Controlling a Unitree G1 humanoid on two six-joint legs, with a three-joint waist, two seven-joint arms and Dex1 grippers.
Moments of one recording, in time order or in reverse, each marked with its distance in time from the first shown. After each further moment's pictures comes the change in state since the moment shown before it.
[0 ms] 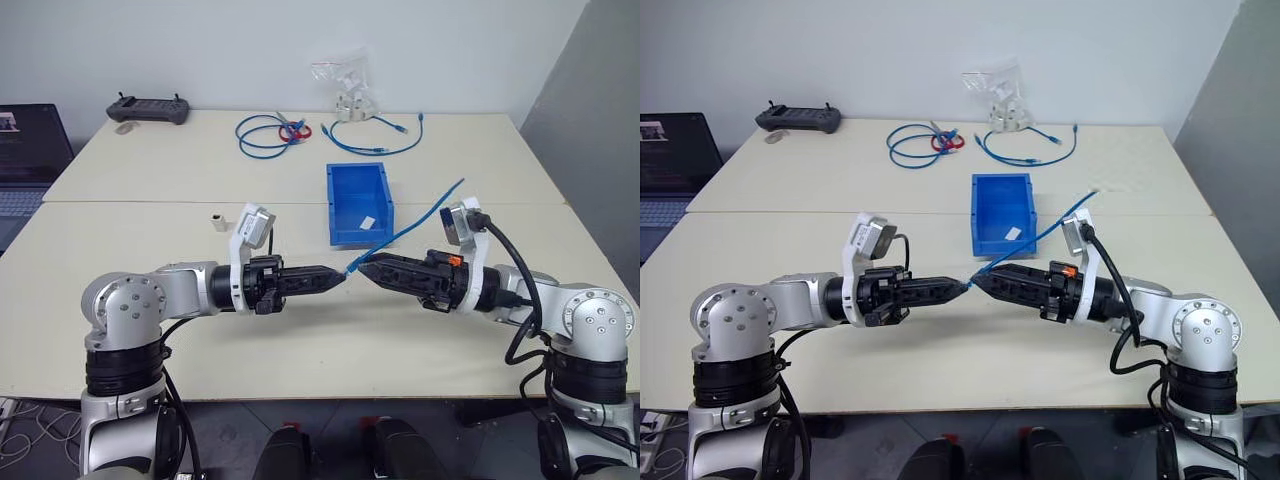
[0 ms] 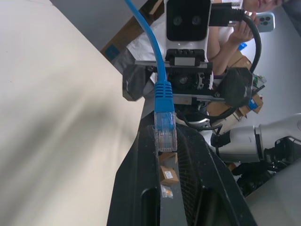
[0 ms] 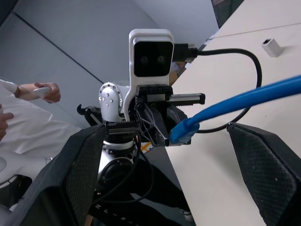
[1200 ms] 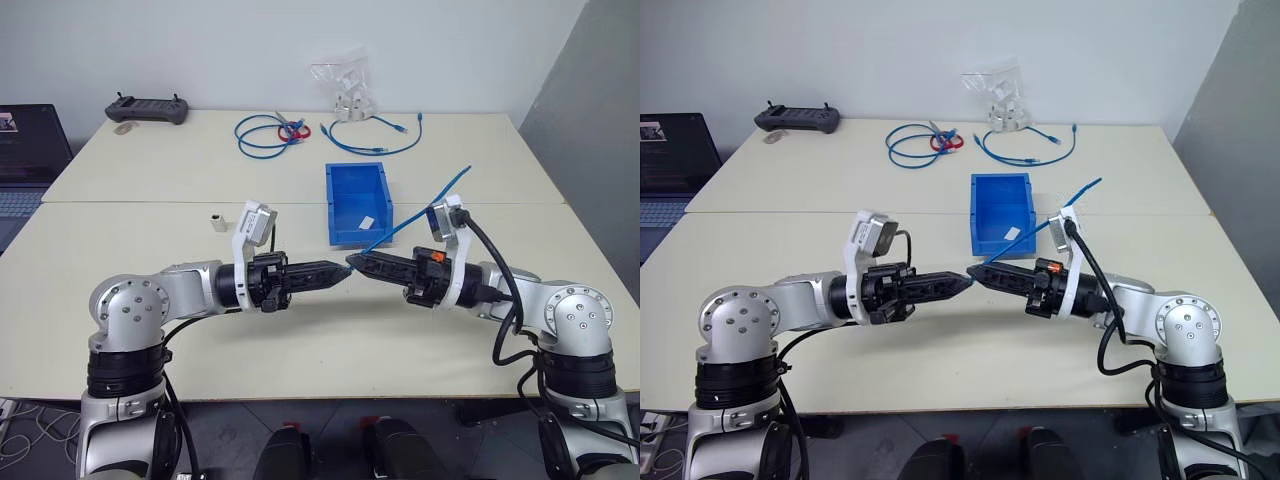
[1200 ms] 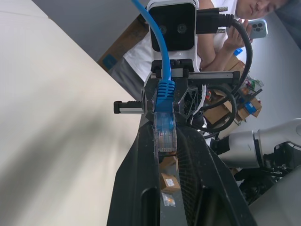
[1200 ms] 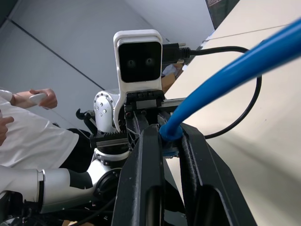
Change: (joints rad) left arm 0.016 0.022 -0.044 -0.001 -0.077 -0.115 0.061; right arm -0.019 -0.011 0.117 0.025 0.015 -0.127 -0.050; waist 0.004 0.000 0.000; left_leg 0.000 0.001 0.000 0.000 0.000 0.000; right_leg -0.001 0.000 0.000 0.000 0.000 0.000
